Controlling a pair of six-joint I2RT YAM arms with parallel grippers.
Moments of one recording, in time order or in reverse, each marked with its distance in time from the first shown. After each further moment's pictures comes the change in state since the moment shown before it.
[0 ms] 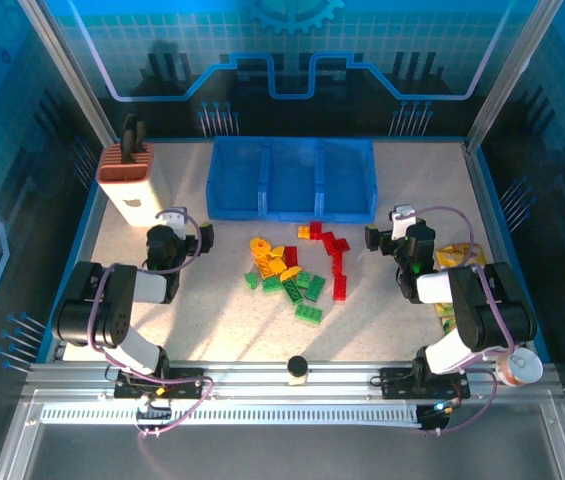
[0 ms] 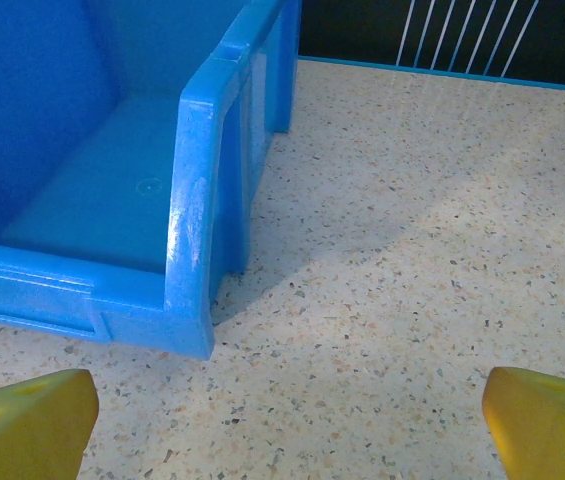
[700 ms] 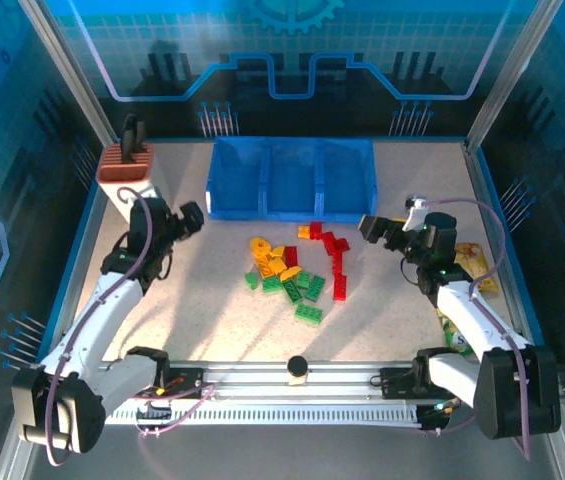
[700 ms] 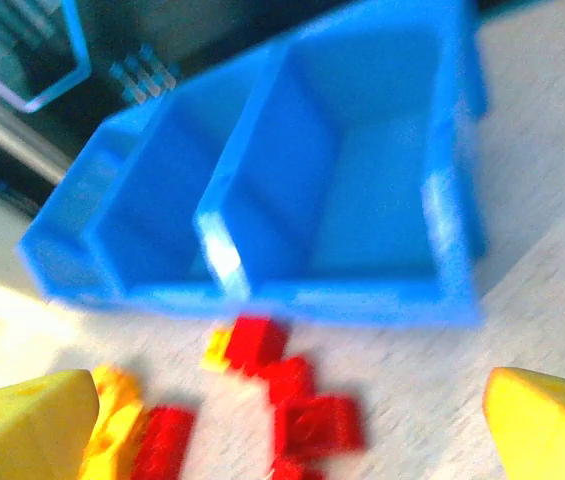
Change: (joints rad) left arm -0.114 -0.564 0.377 -1.211 -0.131 -0.499; right arm -0.005 -0.484 0.132 -0.658 -0.420 0.507
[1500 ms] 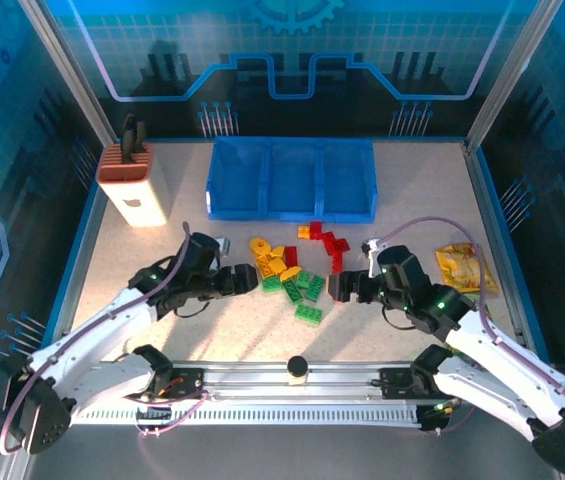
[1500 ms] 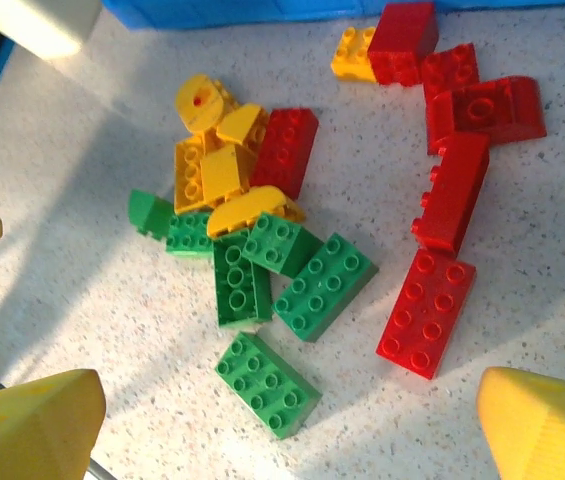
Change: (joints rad) left arm -0.444 -0.009 -0.060 -0.209 0.308 -0.177; right arm 0.605 -0.295 0.103 -0.693 0.356 0.121
